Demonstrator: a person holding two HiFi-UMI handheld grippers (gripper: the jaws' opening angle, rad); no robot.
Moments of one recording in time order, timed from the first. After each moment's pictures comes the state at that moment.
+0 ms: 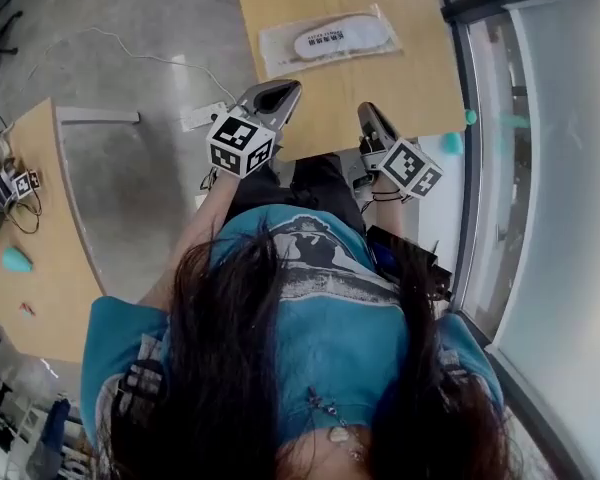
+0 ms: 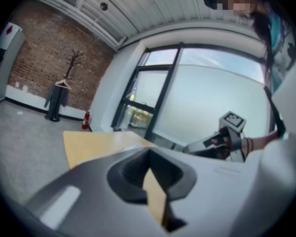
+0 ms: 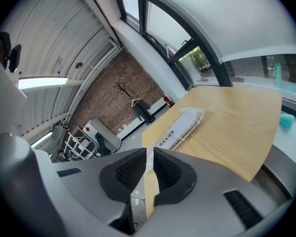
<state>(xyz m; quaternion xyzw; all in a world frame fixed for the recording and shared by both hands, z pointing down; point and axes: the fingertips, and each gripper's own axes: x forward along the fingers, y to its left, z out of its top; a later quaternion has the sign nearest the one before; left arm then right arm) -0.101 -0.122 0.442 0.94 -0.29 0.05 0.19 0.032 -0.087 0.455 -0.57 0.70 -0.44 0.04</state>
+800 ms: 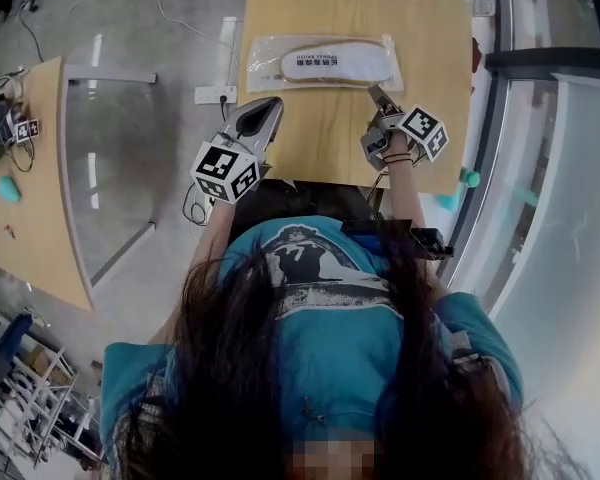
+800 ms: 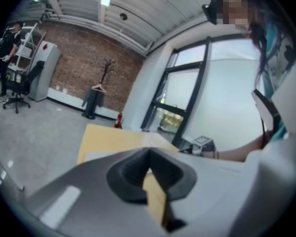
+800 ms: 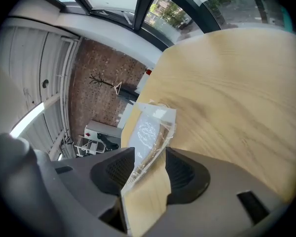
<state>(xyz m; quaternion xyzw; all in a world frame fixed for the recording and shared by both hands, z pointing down) -0.049 -0.170 0.478 0.84 -0.48 0.05 0.24 0.154 -0.255 0.609 -0.46 0.62 -0.64 0.03</state>
